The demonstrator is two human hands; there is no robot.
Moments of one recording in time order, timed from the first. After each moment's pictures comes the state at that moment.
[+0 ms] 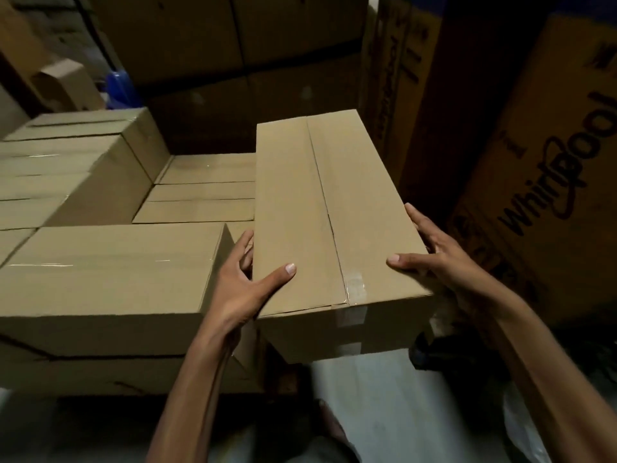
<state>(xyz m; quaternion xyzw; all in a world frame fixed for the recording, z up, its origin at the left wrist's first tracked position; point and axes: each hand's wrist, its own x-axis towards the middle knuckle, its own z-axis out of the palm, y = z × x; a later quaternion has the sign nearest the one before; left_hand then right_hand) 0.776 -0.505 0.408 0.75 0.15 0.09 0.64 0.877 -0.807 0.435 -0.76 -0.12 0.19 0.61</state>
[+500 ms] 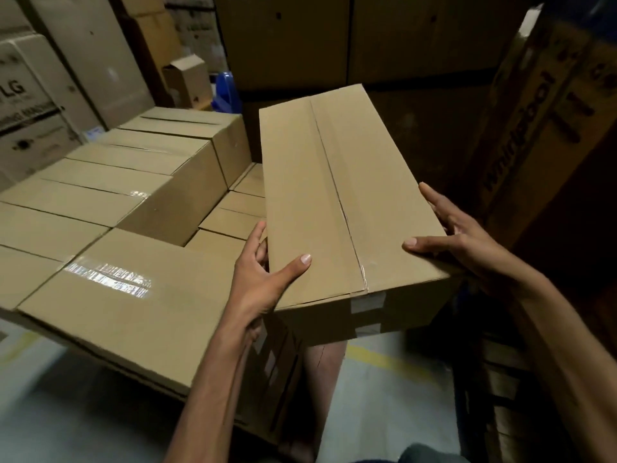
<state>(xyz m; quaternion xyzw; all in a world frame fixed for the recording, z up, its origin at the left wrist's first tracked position) 0.929 -0.390 0.413 0.67 0.26 0.24 0.66 1.131 -0.637 0.468 -0.74 -0.29 0.25 0.55</state>
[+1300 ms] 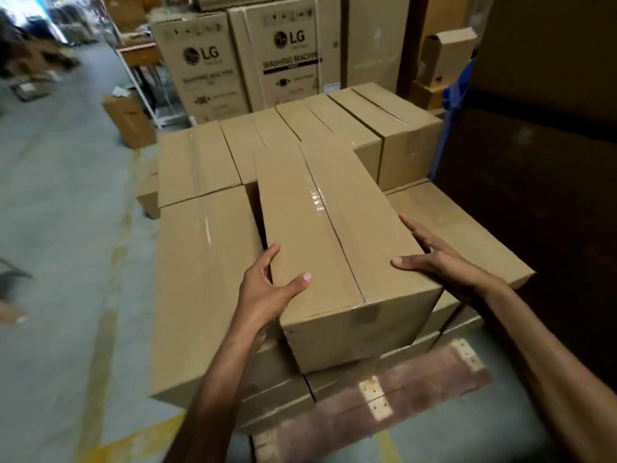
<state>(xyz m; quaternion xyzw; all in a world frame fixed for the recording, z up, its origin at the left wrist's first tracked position) 1.052 -0.322 0.375 0.50 0.60 0.42 0.47 1.378 -0.307 0.391 -0.53 -0.54 0.55 0.34</state>
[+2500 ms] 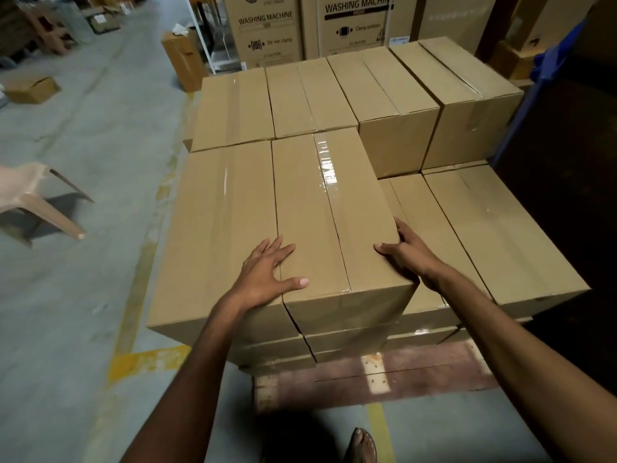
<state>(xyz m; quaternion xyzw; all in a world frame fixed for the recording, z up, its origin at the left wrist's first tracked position) 1.015 -0.315 0.300 0.66 0.67 0.13 0.30 1.343 -0.236 0.289 -0.56 -0.56 0.55 0.26</state>
